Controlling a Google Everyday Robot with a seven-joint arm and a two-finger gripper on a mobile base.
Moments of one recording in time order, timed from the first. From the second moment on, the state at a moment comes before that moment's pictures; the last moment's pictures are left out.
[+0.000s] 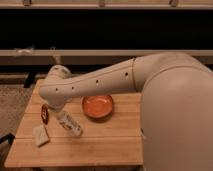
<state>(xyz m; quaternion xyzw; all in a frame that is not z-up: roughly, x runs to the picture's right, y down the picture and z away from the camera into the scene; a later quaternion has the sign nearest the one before) -0.238 0.099 0.701 -0.26 -0.11 0.19 0.94</state>
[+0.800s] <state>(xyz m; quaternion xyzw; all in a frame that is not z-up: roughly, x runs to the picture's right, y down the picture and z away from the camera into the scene) -0.227 0.082 0.687 -0.25 -0.19 0.22 0.92</state>
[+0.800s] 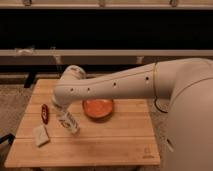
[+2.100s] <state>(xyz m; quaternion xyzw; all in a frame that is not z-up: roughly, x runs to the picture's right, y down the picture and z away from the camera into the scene) -0.223 0.075 0.690 -0.23 -0.28 0.26 0.90</state>
